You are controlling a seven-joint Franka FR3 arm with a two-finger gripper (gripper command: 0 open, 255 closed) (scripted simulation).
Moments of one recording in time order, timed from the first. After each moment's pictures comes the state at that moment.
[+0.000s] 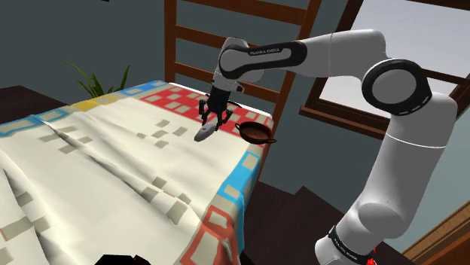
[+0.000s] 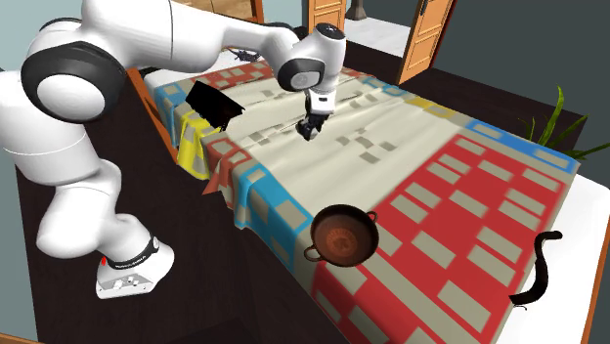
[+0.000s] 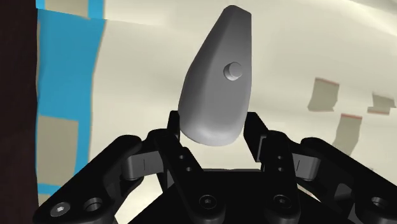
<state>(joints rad) -0.05 0.23 0.21 -1.74 0.20 1.97 1.13</state>
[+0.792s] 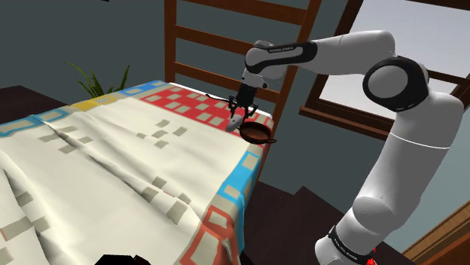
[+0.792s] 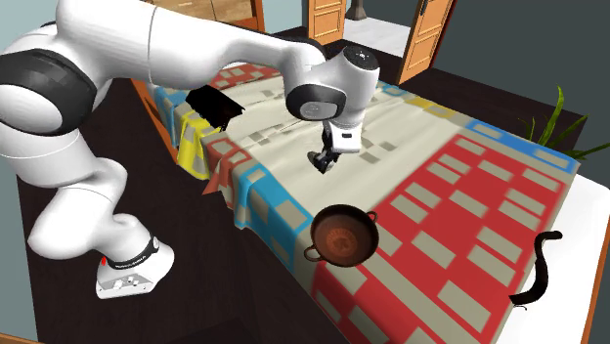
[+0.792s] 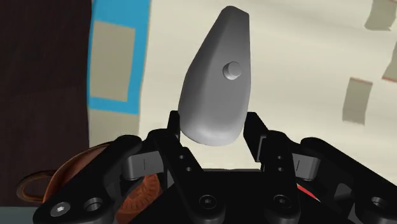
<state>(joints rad) -0.22 0.20 0.10 -1.77 0.22 1.91 0.86</state>
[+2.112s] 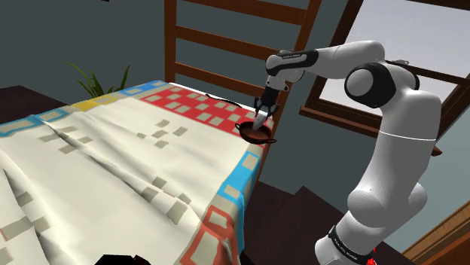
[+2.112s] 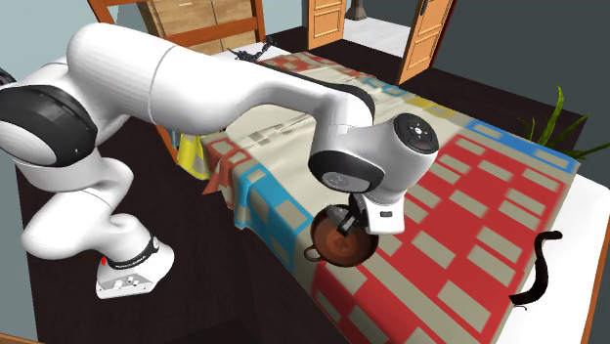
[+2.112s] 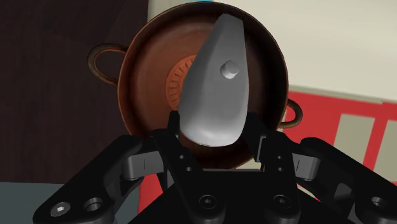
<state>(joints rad) -0.41 0.34 -0.01 -1.63 0.21 1.84 0.57</state>
